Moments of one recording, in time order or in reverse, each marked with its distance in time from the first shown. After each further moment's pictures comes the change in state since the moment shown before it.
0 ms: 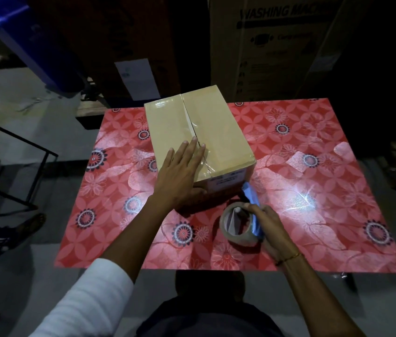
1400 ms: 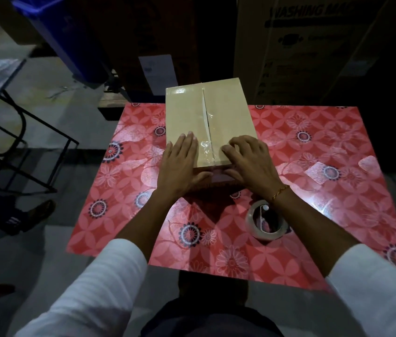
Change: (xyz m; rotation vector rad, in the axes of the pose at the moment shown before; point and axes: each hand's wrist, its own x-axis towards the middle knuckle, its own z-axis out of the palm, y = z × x) left_hand 0.008 -0.022 0.002 -0.027 0.077 -0.235; right_hand 0.066 -0.126 0.067 -1.462 0.053 -1.372
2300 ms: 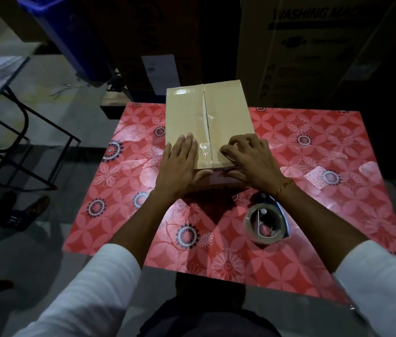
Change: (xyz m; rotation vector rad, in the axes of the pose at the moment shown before) left_hand 0.003 0.002 0.002 0.000 0.003 0.035; right_hand 0.014 0.019 -0.007 -0.001 -0.115 -0.067
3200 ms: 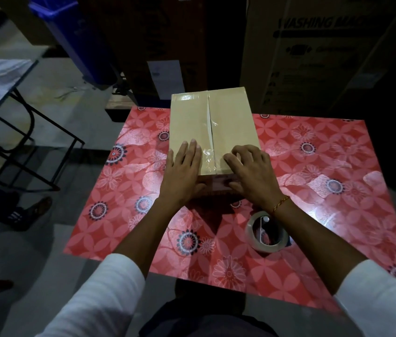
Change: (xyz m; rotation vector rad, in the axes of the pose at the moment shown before) left_hand -0.005 0.004 -0.004 0.026 -0.080 -0.029; right_hand -0.009 -0.019 0.008 -0.038 0.053 0.084
